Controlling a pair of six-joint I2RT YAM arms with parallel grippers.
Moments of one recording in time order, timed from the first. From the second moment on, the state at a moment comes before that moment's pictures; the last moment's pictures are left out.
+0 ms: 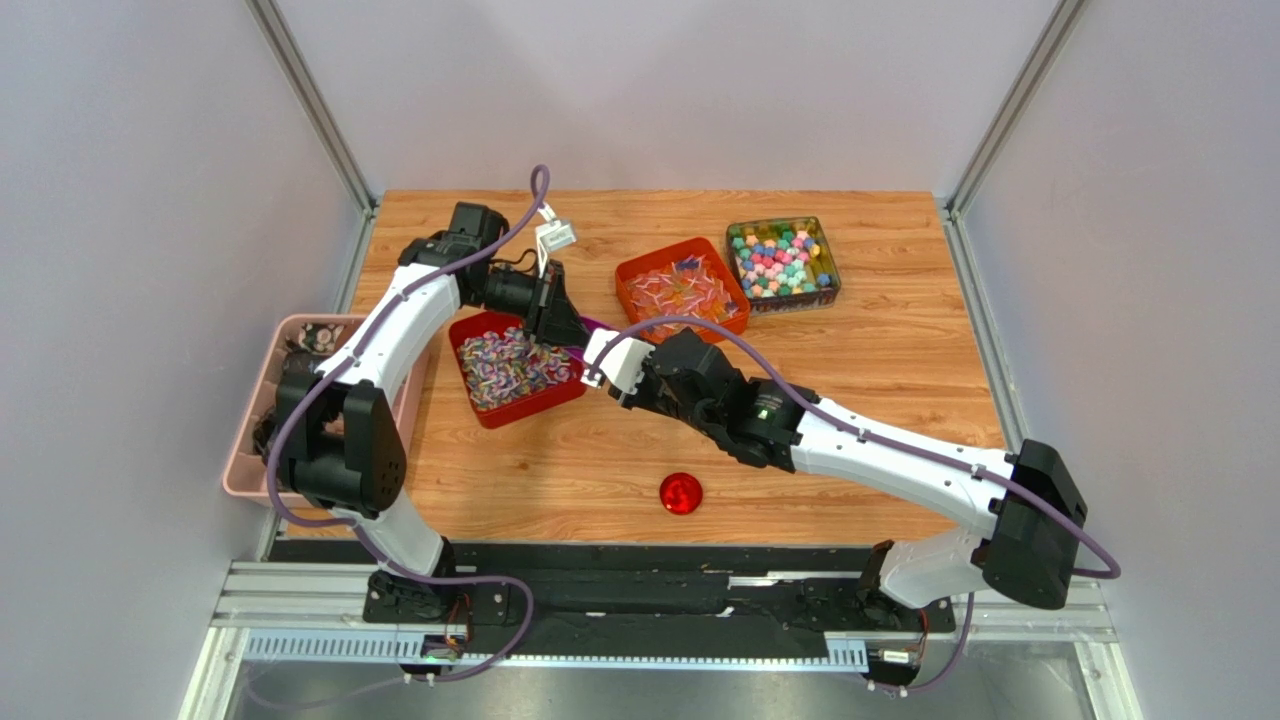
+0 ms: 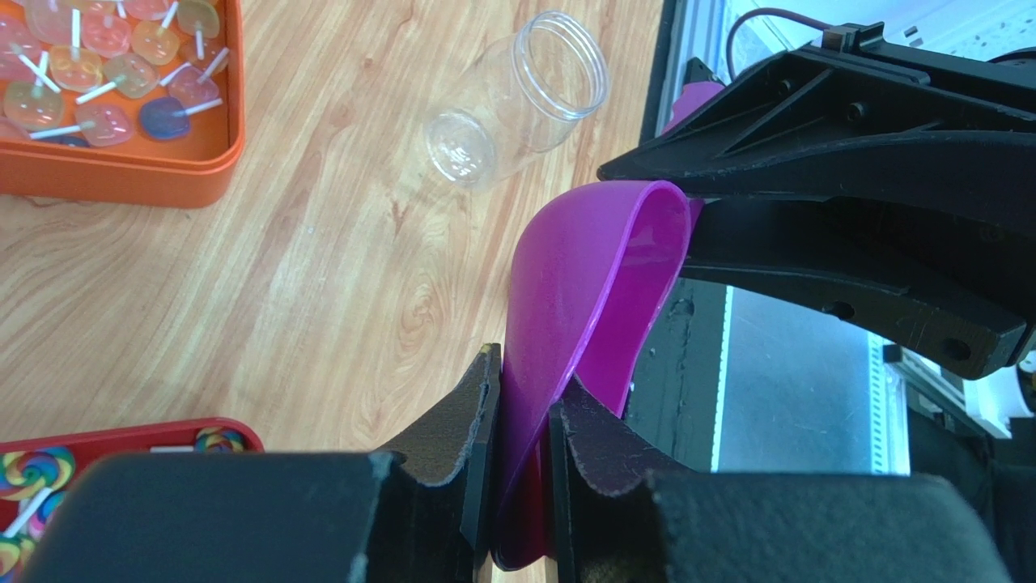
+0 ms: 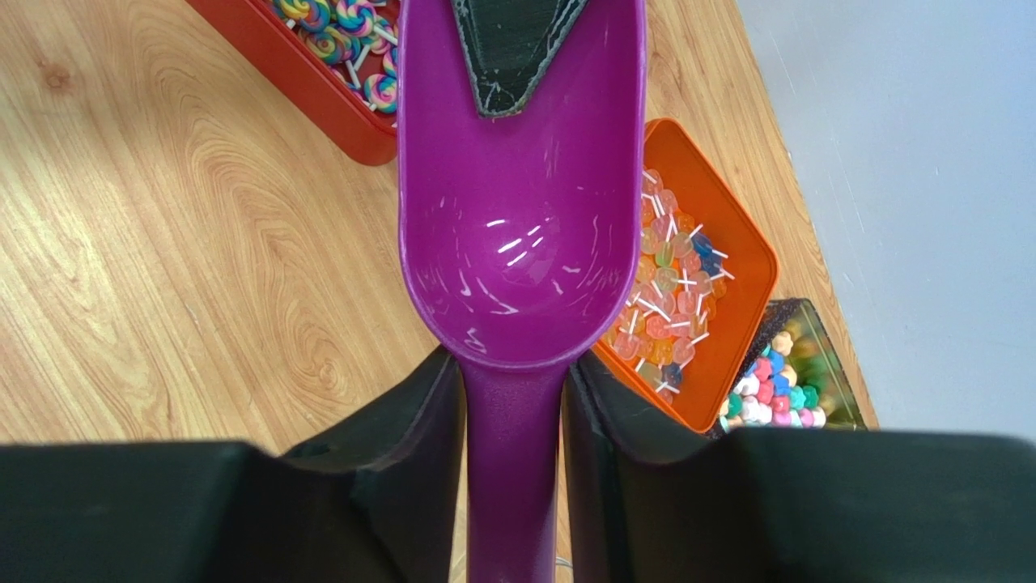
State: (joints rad) left arm -0.21 1.66 1.42 -0.88 1.17 0.43; right arm 1.05 1.37 1.09 -0.20 0.28 -0.48
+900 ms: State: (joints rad) left arm -0.15 1.66 1.55 -0.99 1.10 0.48; right arm 1.04 1.37 1.14 -0.23 0.30 -0.50
